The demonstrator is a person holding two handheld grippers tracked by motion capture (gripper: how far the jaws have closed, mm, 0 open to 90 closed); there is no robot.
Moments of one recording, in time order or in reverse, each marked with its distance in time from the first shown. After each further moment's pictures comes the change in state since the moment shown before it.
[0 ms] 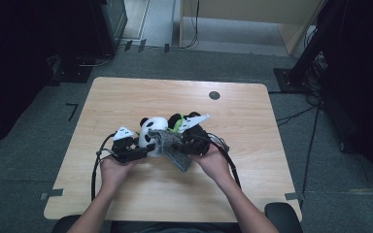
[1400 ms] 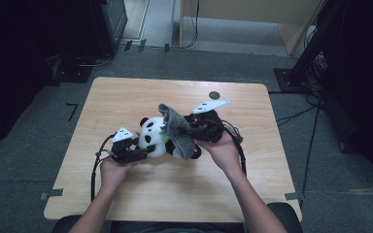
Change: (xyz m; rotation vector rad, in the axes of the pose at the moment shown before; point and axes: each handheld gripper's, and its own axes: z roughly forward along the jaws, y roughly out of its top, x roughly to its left) left arm 0.000 -0.003 -0.002 -0.020 -0.018 0.013; right arm -0.006 0.034 -0.049 -0.144 -0.004 0.039
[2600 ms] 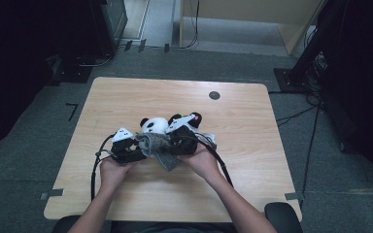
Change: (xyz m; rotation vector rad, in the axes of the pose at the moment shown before) left arm 0.002 0.000 0.000 -0.005 -0.021 -0.010; right arm 0.019 -0.032 0.076 0.180 0.090 -0.090
